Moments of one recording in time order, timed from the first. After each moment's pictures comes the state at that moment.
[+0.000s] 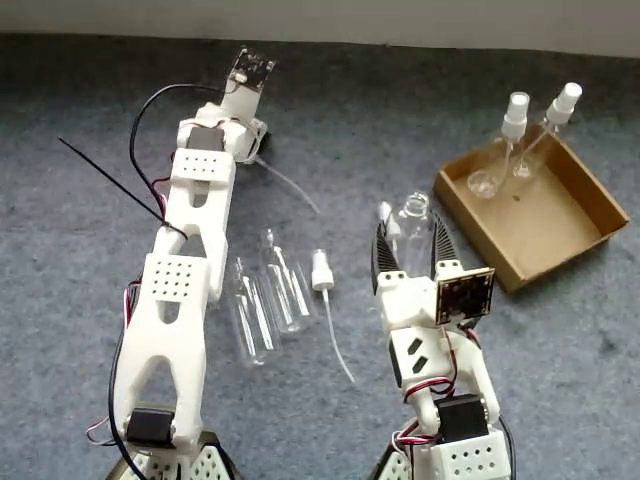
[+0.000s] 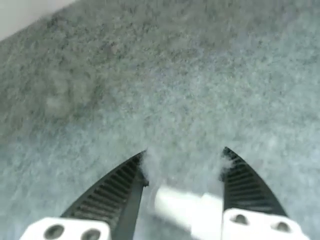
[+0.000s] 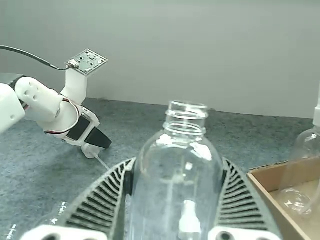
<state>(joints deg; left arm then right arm) -4.4 80.4 -82.6 60.1 -15.7 -15.1 -104.5 95.5 20.1 1.1</state>
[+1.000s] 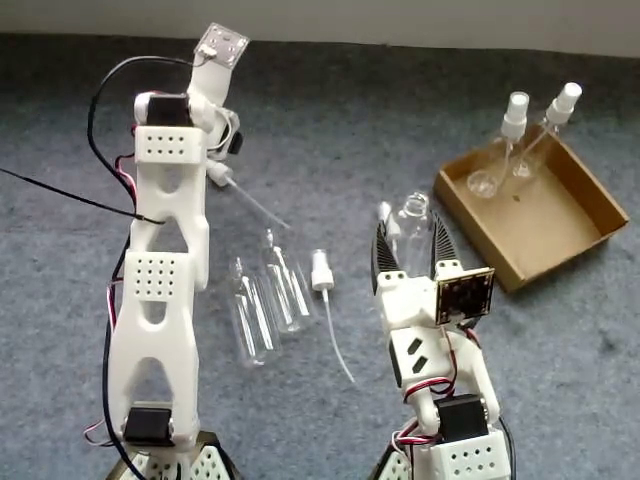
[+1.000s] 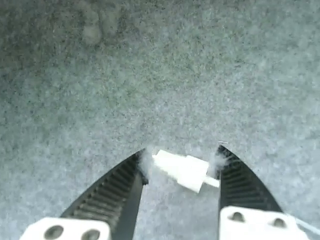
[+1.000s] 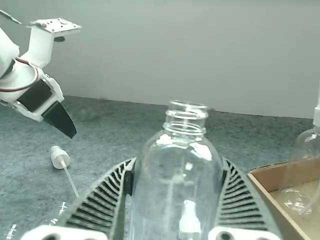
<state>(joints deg) -5.1 68.4 -92.2 92.4 -15.6 -15.1 -104.5 95.5 20.1 1.1</state>
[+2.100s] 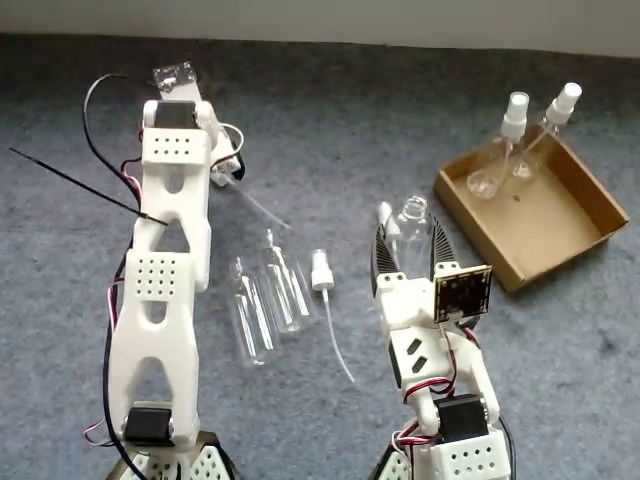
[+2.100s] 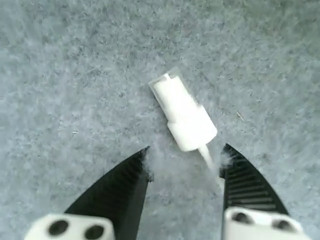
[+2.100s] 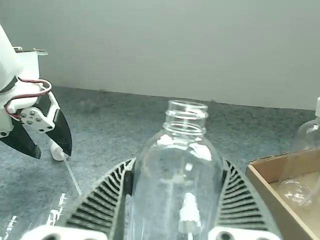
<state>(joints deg) -5.1 70.6 -84.1 98.9 27.5 -15.1 -104.5 95.5 22.1 1.1</state>
